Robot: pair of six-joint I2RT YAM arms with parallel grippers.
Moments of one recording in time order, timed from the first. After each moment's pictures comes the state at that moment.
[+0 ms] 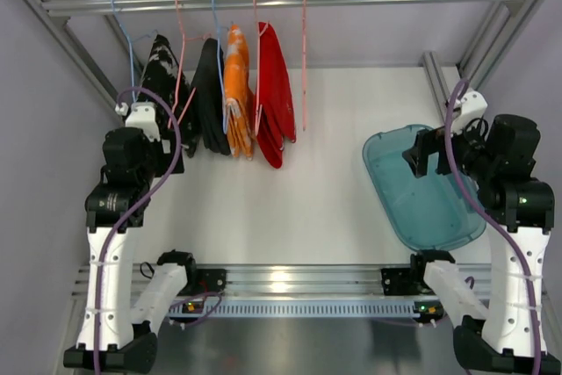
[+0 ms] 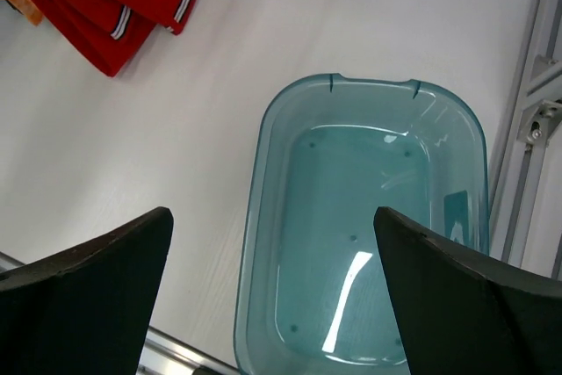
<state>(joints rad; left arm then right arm) -0.02 0.77 1.13 -0.86 -0.18 0.02 -0.07 0.81 1.30 -1.02 -0.41 -0.19</state>
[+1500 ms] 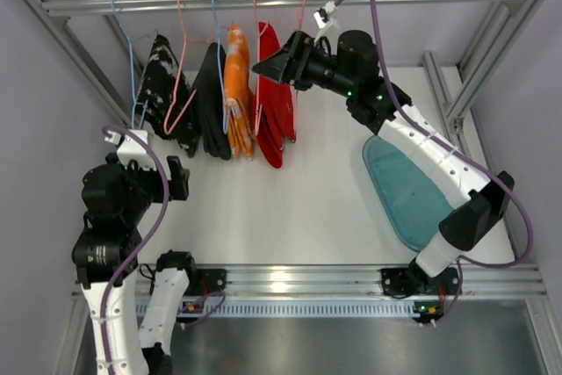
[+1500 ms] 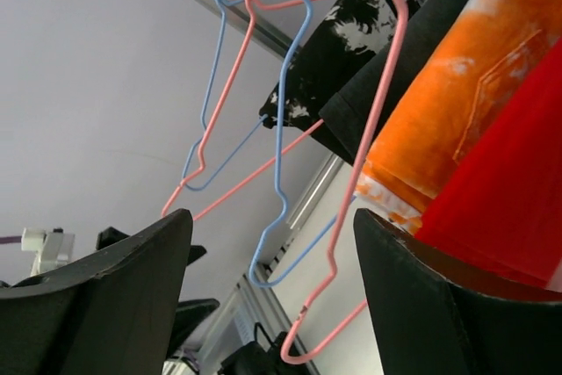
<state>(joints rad) 0.07 0.56 1.15 -0.97 0.15 0.01 0.68 1.61 1.74 -0.15 -0.31 0.81</state>
